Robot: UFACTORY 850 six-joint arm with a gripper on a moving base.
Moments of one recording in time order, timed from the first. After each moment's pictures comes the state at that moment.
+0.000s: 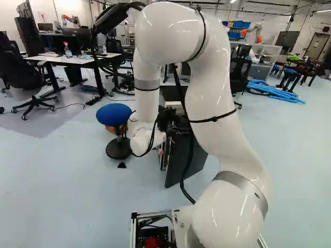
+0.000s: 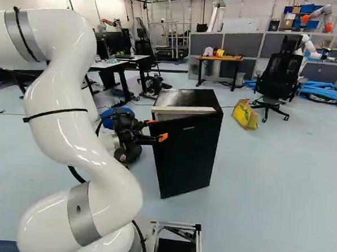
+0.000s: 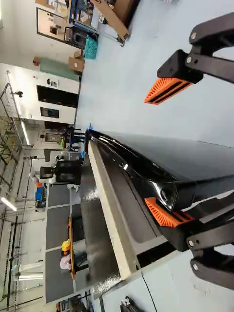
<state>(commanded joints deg) 35.0 -33.3 -31.6 88.6 84.6 0.0</state>
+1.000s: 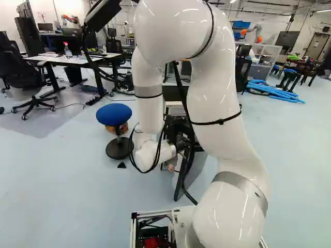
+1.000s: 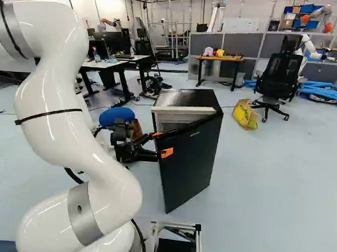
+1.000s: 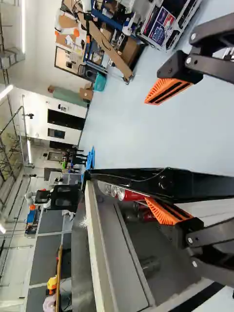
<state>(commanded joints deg) 38.4 -30.8 -21.4 100.9 84.6 0.0</state>
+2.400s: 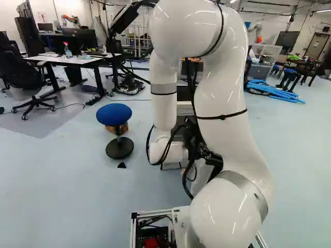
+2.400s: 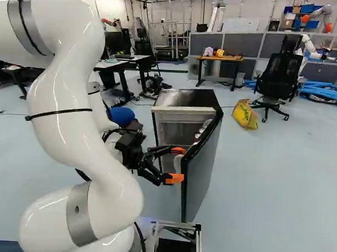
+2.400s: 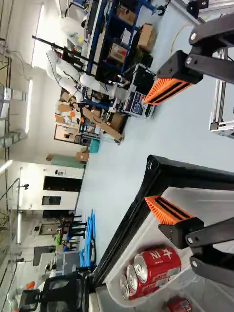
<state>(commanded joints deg) 26.4 -29.5 -20.1 116.8 84.4 0.0</state>
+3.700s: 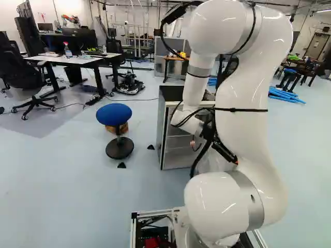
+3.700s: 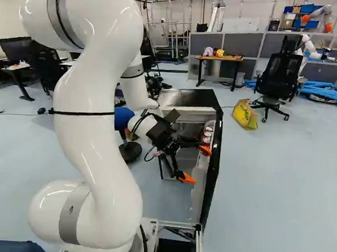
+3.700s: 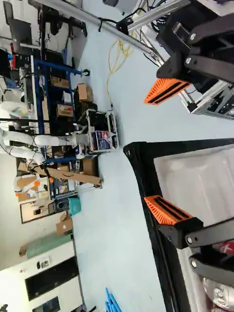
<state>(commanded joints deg) -0.4 -27.8 -35.3 118.6 80.3 0.0</state>
